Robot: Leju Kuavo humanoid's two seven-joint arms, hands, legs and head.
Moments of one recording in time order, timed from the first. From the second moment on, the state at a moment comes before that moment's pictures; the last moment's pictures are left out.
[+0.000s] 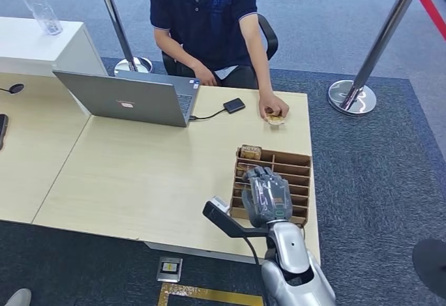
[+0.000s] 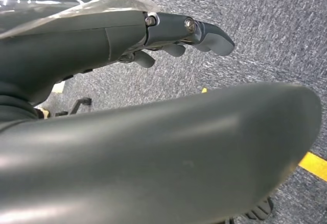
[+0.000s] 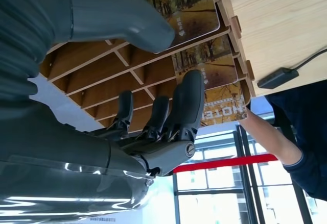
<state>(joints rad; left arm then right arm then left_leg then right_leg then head) -0.09 -0.17 1.34 -0.20 -1.07 0.01 -0.06 -0.20 0.16 0.56 -0.97 1.43 -0.25 0.02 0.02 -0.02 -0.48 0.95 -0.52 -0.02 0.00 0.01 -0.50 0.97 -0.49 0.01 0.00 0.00</state>
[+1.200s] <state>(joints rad) -0.09 -0.18 1.34 -0.20 -1.08 0.02 -0.06 -0.31 0.20 0.49 -0.71 1.41 -0.31 0.05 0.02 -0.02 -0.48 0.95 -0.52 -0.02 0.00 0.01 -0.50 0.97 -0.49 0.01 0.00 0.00</state>
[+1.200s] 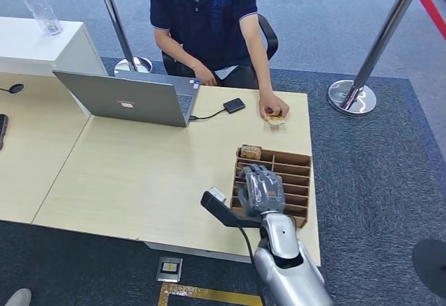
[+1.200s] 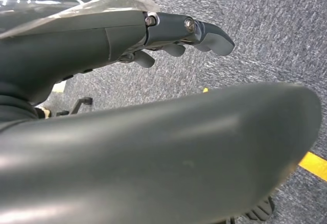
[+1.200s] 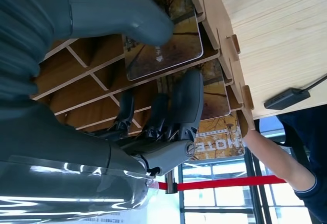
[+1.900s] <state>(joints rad) -0.09 -0.17 1.34 -0.20 -1.08 0.02 -0.06 -0.25 0.19 0.48 -0.80 1.44 -0.31 0.03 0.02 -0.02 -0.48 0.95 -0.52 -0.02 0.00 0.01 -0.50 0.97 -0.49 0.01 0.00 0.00</state>
